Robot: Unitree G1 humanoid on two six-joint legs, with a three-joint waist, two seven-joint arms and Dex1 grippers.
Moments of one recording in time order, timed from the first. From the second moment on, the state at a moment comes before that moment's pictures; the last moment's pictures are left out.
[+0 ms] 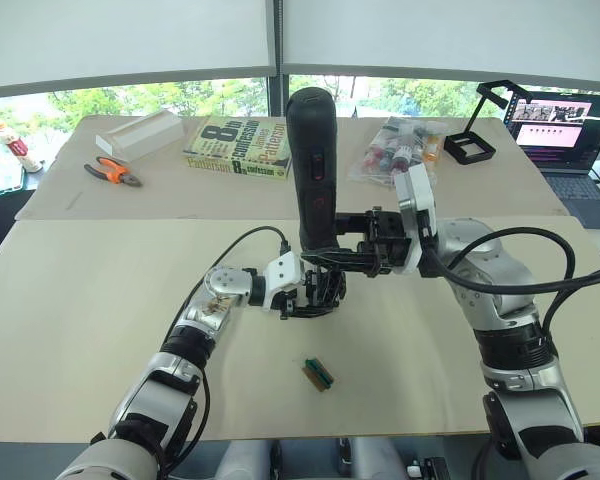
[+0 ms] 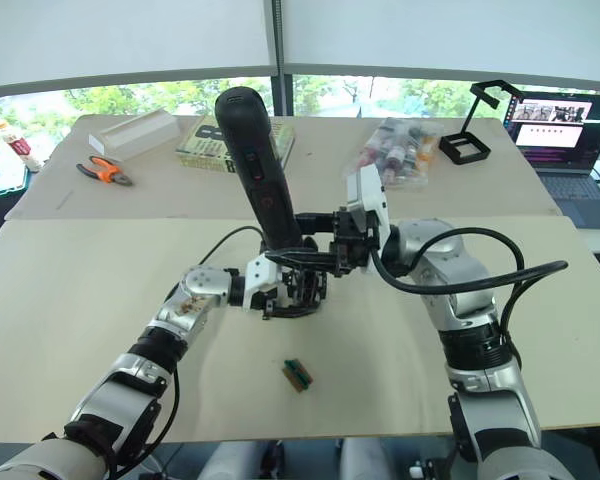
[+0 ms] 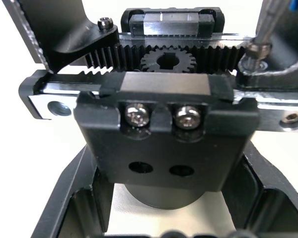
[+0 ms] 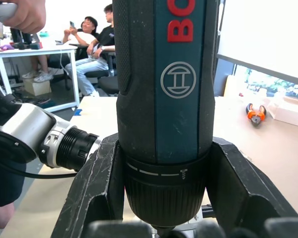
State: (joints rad) left arm -0.66 0.28 -0.28 0.63 -0.10 -0.17 -1.18; right arm -0.64 -0.45 0.10 -0.11 0.57 0.41 1.15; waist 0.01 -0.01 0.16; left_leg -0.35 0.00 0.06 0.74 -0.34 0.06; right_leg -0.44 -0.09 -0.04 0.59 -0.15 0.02
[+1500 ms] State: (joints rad) left arm -0.67 0.29 -0.28 0.65 -0.09 -0.17 -1.18; right arm -0.61 -0.42 0.09 -0.03 0.58 0.31 1.13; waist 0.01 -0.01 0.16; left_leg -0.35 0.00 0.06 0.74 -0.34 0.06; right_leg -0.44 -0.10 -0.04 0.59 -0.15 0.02
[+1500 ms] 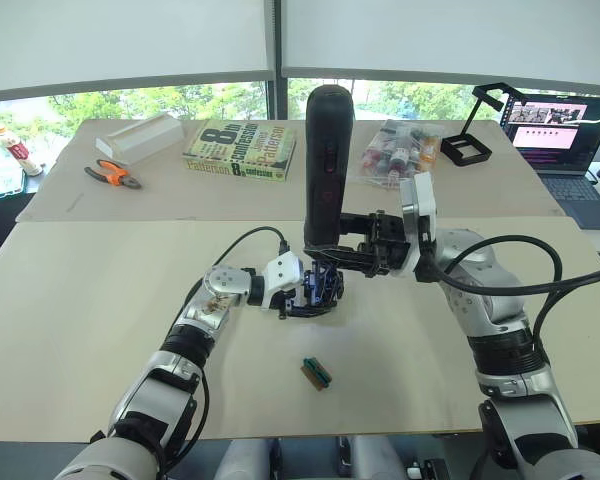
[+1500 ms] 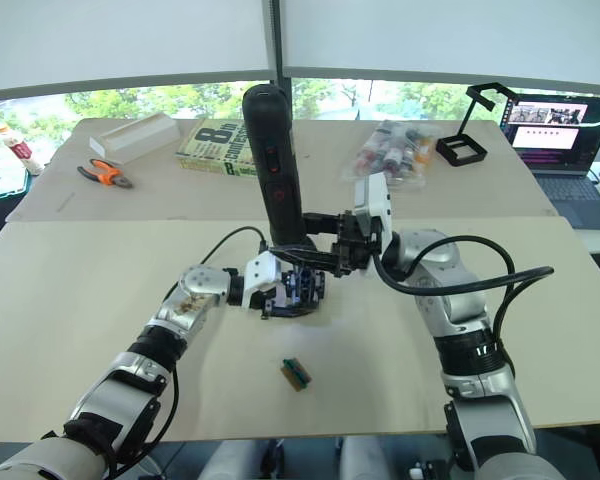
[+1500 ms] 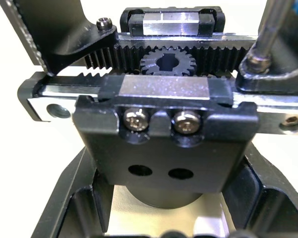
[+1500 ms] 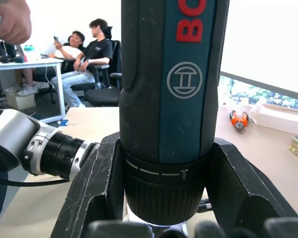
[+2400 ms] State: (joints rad) left arm -0.67 0.29 -0.26 0.64 -0.09 -0.21 -1.17; right arm -0.73 -0.45 0.02 -0.16 0.69 0.48 1.05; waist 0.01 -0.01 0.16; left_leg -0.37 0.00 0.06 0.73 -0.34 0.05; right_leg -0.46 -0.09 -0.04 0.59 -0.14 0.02
